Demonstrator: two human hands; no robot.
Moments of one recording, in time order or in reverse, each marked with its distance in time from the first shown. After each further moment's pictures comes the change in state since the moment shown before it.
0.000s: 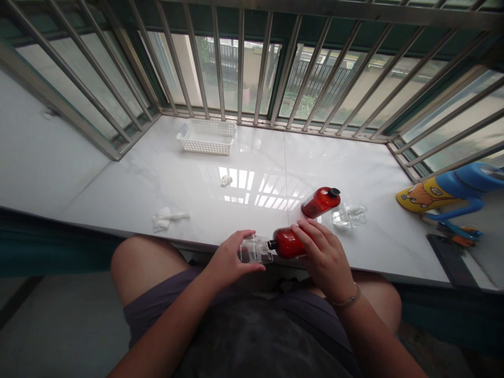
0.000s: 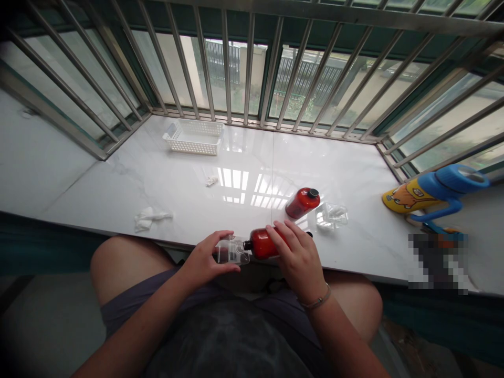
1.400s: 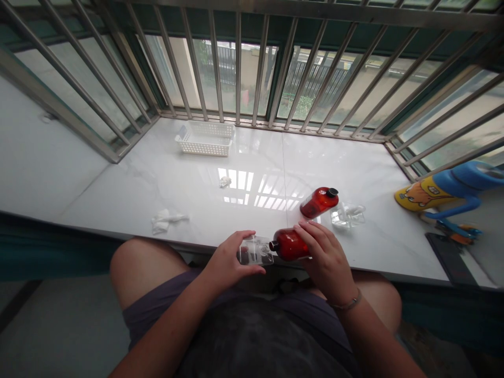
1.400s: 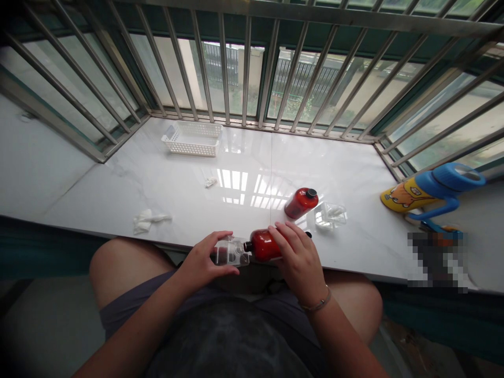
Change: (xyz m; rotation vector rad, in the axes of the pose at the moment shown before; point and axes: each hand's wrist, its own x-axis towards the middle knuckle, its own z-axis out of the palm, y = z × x) left_hand -0.002 0.012 -0.005 0.033 0.003 0.029; right_hand -0.005 0.002 0.000 0.083 0.040 0.037
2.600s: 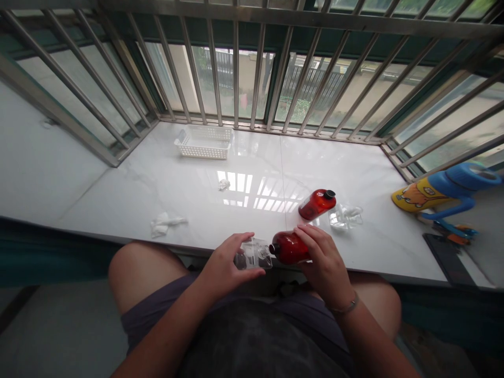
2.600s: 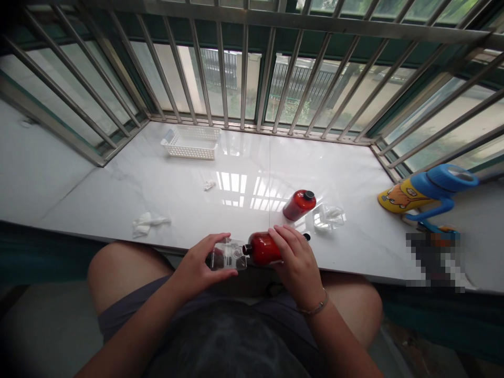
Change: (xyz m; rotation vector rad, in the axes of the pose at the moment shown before) left_hand -0.006 0.023 -0.009 0.108 0.009 0.065; right_hand 0.000 -0.004 0.001 0.130 0.043 0.062
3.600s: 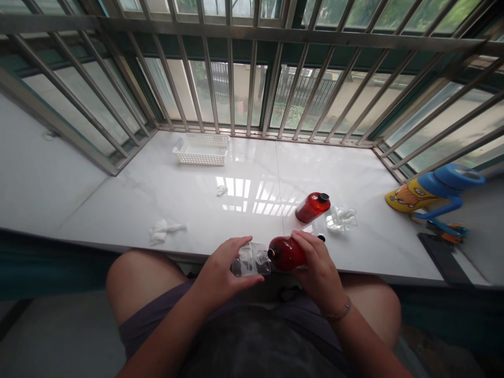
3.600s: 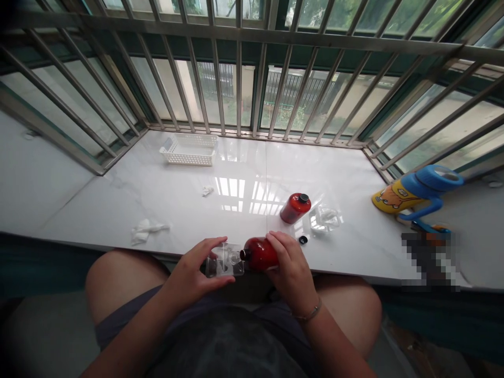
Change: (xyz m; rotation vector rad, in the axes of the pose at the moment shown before) left_hand -0.004 0.011 -0.008 0.084 0.033 0.090; right_hand -0.004 -0.011 0.008 0.072 0.056 0.049
